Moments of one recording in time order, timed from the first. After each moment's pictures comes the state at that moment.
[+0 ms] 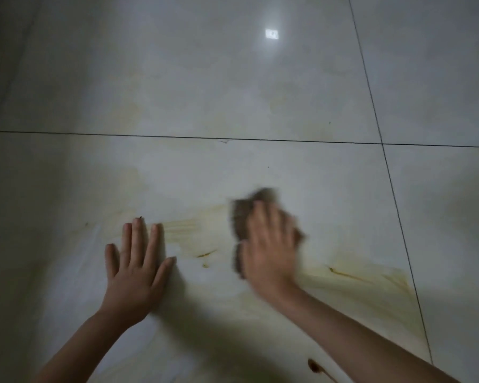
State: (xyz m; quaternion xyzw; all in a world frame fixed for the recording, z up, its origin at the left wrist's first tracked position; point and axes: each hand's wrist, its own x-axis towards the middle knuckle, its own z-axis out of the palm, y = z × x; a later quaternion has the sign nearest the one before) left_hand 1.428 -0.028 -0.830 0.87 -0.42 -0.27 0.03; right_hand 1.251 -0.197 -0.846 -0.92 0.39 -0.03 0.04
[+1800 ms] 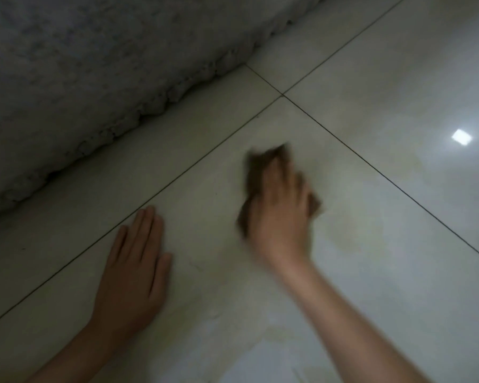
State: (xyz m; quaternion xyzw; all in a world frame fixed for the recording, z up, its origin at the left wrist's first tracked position) left_hand 1.503 0.181 -0.861 0.98 -0.14 -0.01 0.11; right_hand 1.557 -0.052 -0.861 -0.99 0.05 -0.03 0.13
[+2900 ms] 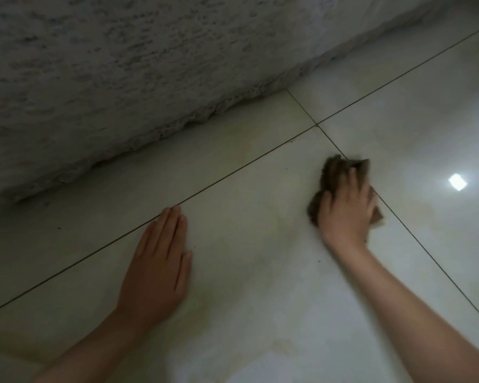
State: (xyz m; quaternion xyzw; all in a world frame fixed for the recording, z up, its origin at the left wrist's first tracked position) left_hand 1.506 0.181 -0.857 0.99 -0.10 0.00 0.12; right_hand 1.608 -0.122 -0.844 -0.99 0.14 0.00 0.07
